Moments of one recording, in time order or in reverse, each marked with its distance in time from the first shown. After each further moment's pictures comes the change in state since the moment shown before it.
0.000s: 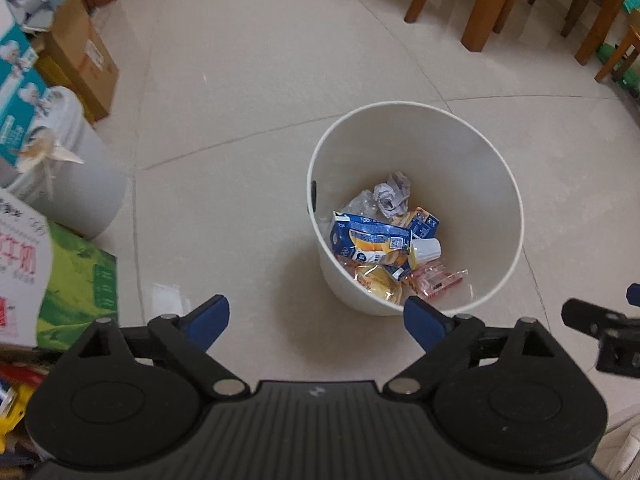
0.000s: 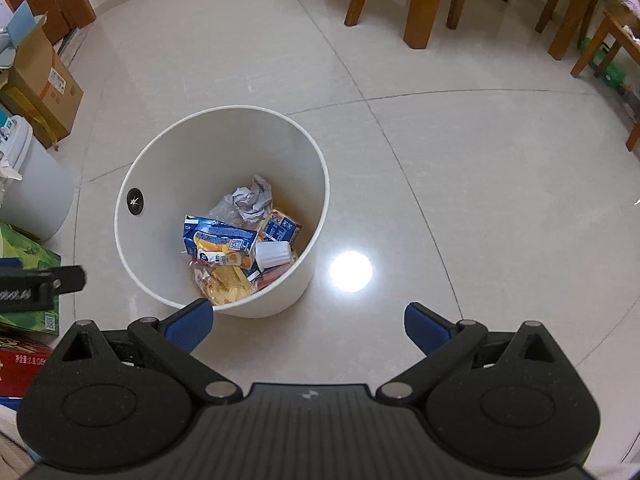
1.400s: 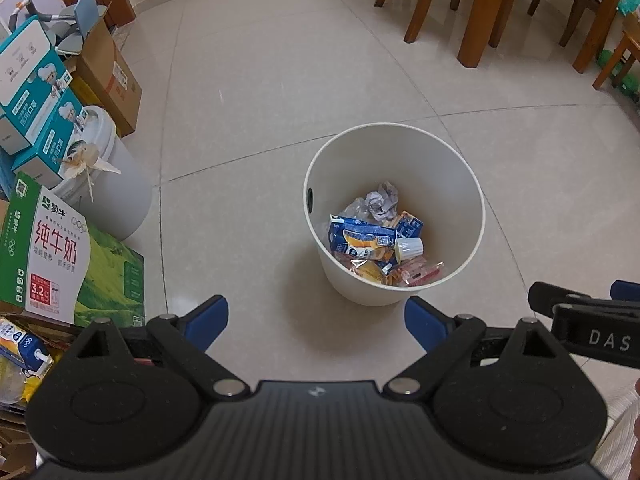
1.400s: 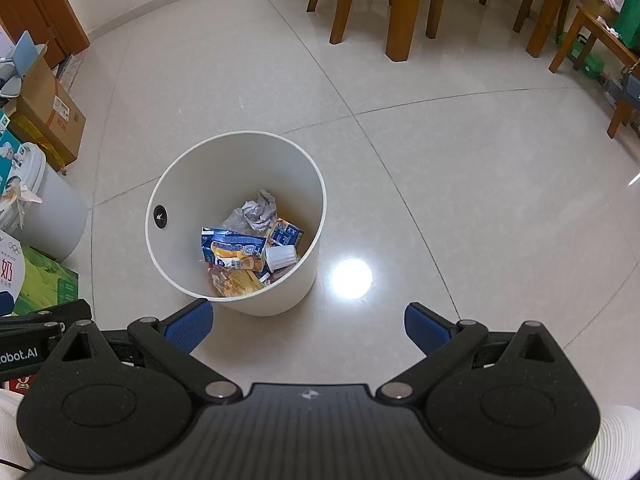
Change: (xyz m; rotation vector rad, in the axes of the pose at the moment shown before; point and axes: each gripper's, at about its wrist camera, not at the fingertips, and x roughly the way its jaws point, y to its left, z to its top) left arm -0.079 -0.024 -0.018 -0.001 -0.040 0.047; right arm -0.061 0.003 -0.010 0.052 -0.033 0.009
